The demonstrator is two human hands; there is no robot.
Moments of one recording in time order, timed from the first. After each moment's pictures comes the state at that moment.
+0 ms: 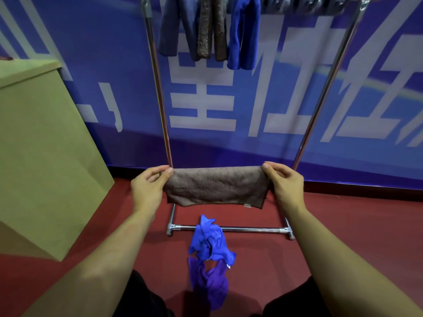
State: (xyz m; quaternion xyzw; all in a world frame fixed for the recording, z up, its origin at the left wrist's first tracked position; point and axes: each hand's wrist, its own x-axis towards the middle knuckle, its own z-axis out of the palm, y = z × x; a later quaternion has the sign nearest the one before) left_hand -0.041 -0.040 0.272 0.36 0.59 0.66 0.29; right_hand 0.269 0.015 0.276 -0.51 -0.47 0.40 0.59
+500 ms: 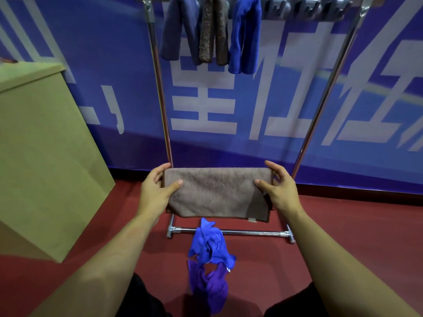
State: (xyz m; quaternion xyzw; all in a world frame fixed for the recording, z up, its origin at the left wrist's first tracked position) left_hand -0.040 -0.040 0.267 0.41 0.57 0.61 0.36; right_hand 0.271 0.014 0.271 -0.51 -0.54 0.44 0.51
